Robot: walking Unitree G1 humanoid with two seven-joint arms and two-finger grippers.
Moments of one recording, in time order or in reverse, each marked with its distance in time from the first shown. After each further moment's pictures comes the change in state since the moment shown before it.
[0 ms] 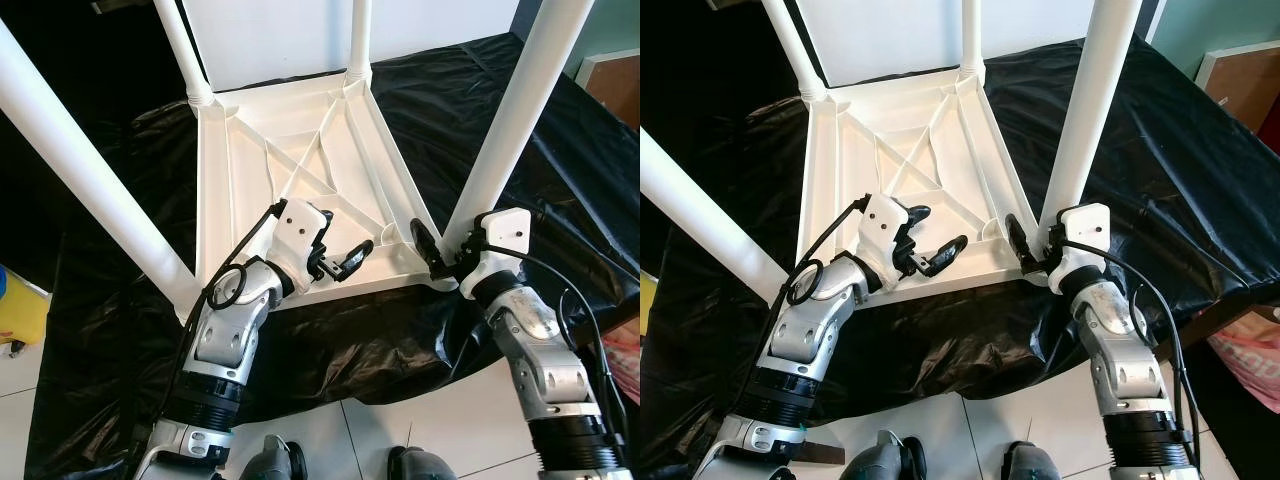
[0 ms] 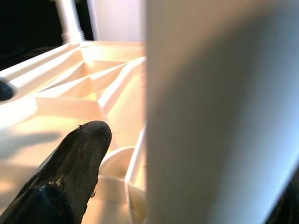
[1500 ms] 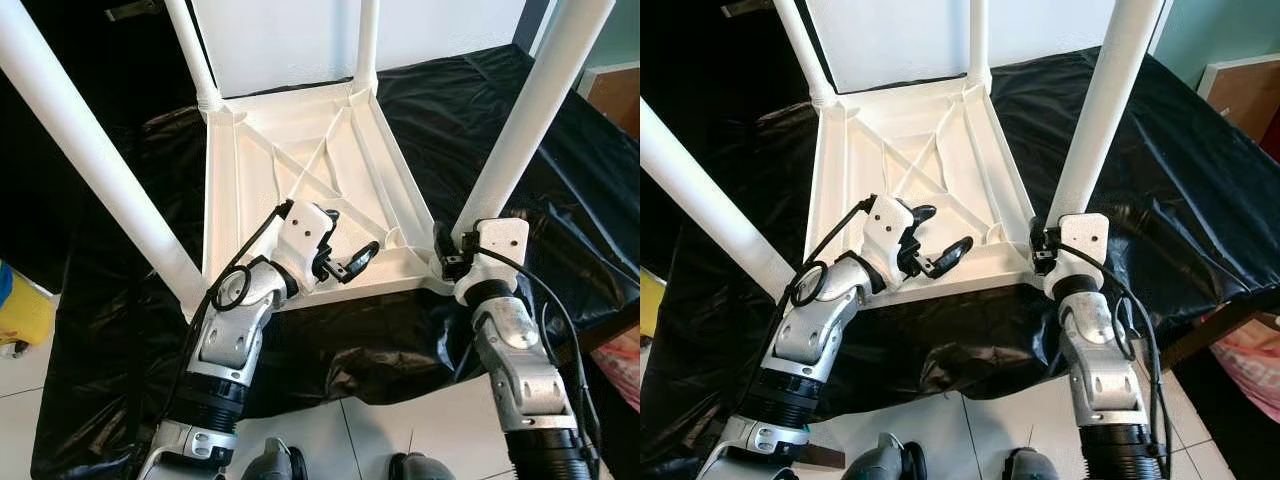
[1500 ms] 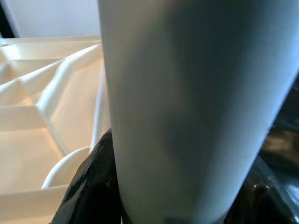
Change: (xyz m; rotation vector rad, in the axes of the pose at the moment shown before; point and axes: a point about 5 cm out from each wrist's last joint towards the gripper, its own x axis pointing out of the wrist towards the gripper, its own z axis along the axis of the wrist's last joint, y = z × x) left arm 0.003 -0.004 0.002 0.014 -0.015 -0.006; right arm -0.006 0.015 -0.010 0.043 0.063 -0.484
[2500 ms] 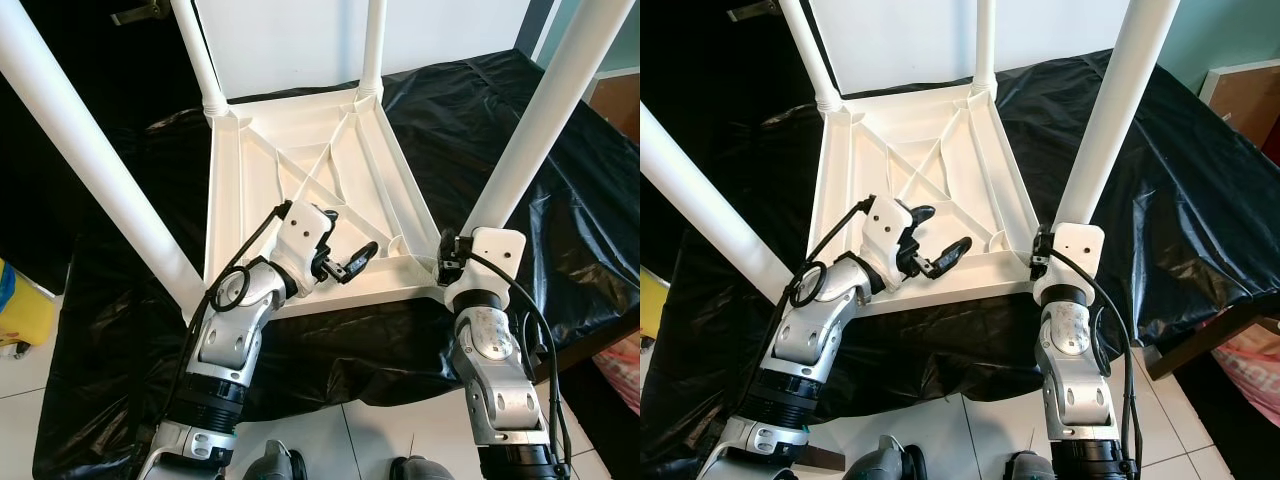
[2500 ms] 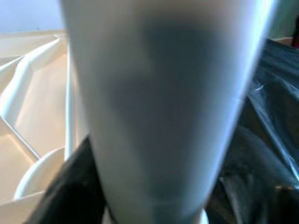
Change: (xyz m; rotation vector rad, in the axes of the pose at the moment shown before) left arm -0.002 0.002 -0.001 -0.001 0.003 0.010; right arm -0.010 0.007 -0.002 0.019 0.032 -0.128
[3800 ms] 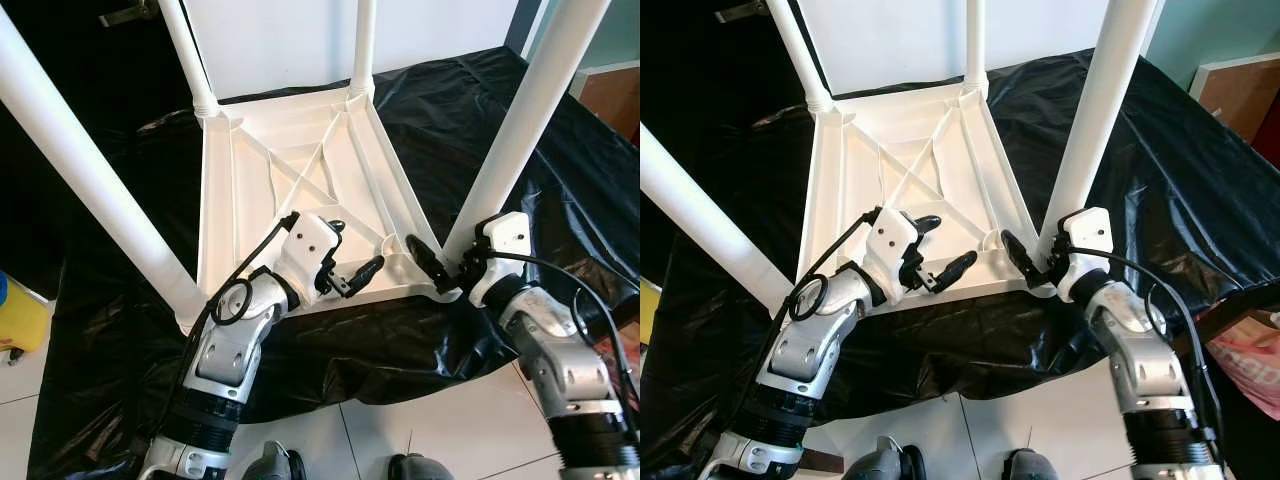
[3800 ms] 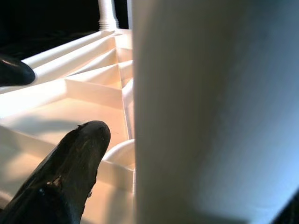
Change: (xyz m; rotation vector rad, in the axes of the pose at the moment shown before) left arm -0.009 -0.018 -0.005 0.029 0.024 -0.065; right arm 0.026 -0.026 0.009 -0.093 -0.016 0.776
